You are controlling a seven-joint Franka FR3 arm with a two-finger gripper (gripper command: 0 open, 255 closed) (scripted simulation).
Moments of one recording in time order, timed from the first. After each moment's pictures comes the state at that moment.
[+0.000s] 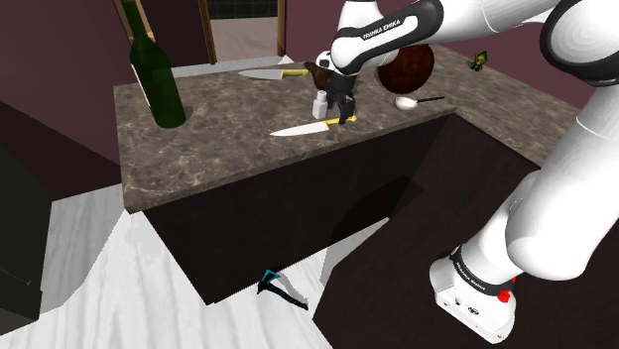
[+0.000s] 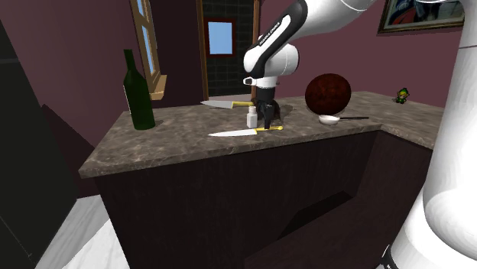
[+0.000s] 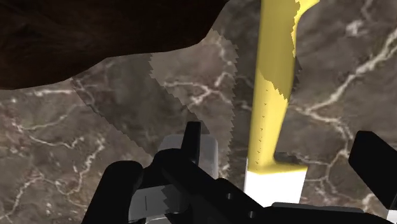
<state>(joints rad) 0.20 0.17 -0.26 -2.02 0.04 2.22 -1.39</state>
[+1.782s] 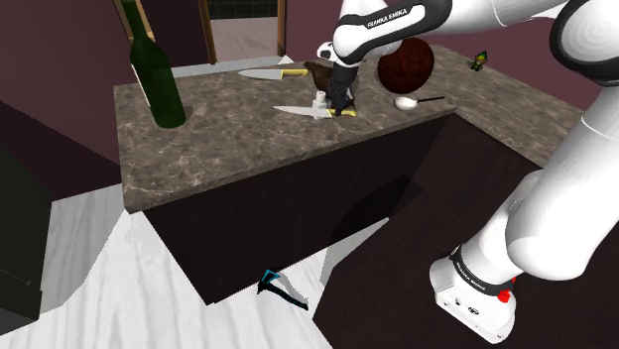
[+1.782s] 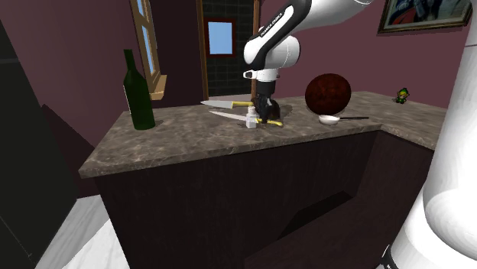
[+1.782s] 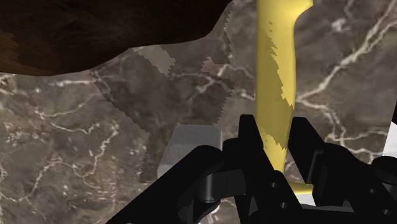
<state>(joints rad) 0.20 0.14 -0.26 -1.99 0.03 2.17 -1.38</state>
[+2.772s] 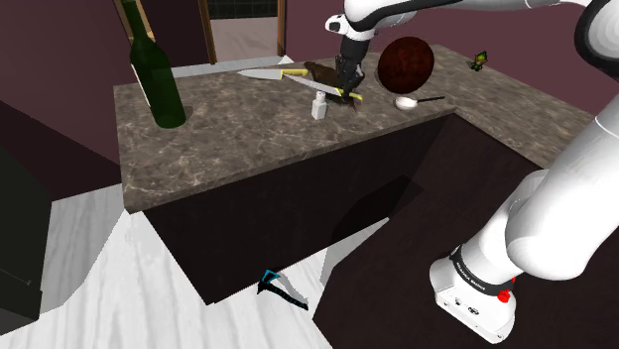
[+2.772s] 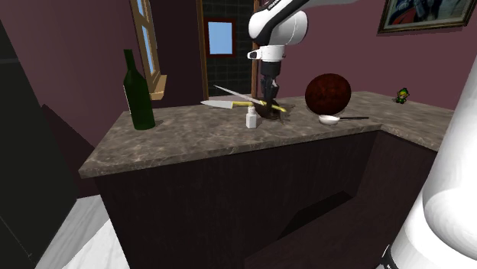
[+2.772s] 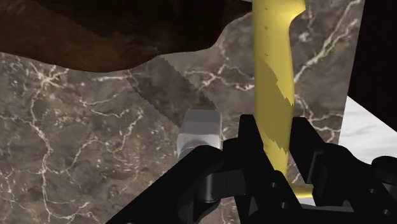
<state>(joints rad) 0.19 0.07 -0.28 -1.89 0.01 2.00 -1.40</state>
